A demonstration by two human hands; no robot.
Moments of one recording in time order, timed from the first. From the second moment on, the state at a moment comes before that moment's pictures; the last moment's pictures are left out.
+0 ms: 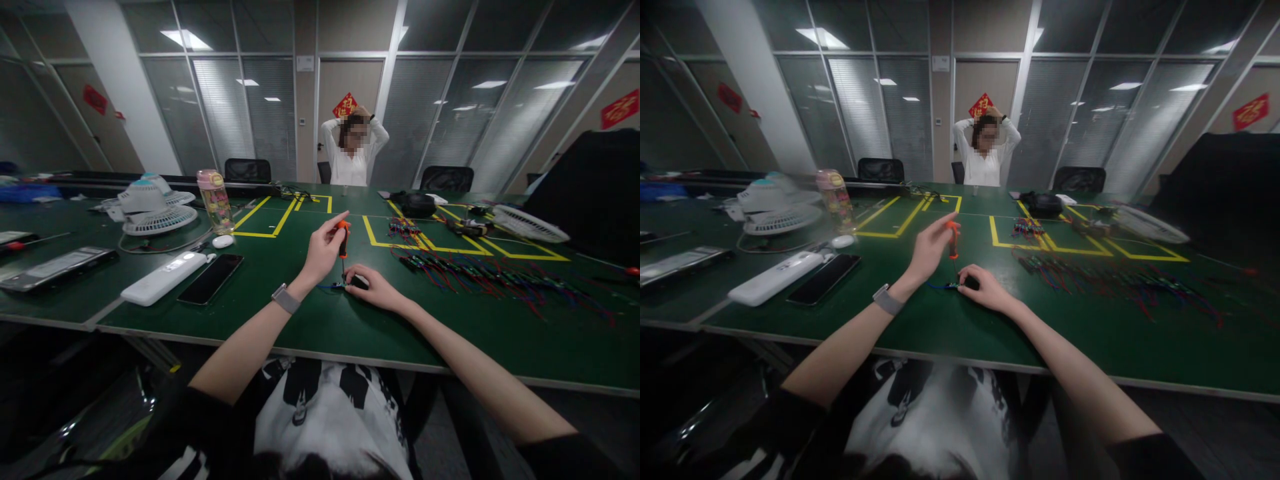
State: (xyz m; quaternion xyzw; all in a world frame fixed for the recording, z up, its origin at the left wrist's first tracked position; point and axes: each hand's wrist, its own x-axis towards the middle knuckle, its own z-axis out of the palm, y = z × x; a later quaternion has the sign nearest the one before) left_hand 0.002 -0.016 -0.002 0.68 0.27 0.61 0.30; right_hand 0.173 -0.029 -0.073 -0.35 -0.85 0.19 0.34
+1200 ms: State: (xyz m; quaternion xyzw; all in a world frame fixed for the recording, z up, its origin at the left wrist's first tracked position) left_hand 0.002 -0.017 -0.002 0.70 0.21 0.57 0.38; right_hand 0.174 -0.028 -0.075 -0.35 -0.85 0.20 0.34
